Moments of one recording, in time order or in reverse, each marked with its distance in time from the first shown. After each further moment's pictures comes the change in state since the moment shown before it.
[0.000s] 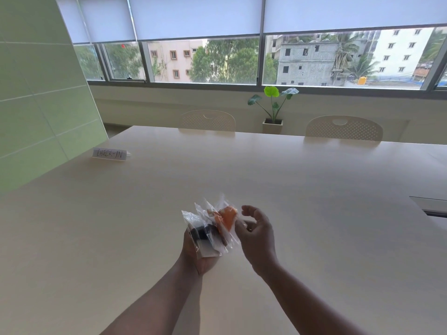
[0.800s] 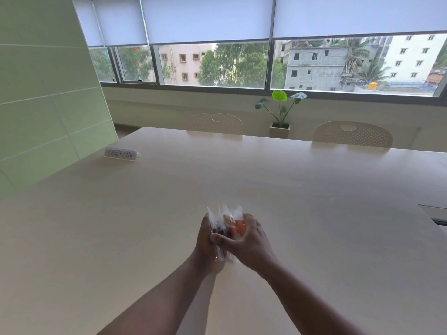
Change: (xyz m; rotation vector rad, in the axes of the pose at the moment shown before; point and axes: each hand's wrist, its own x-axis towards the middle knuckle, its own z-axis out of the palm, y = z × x) left_hand -0.005 -0.003 0.029 0.131 0.160 -0.098; right_hand -0.011 -0.019 0.004 -0.530 -0.305 0.048
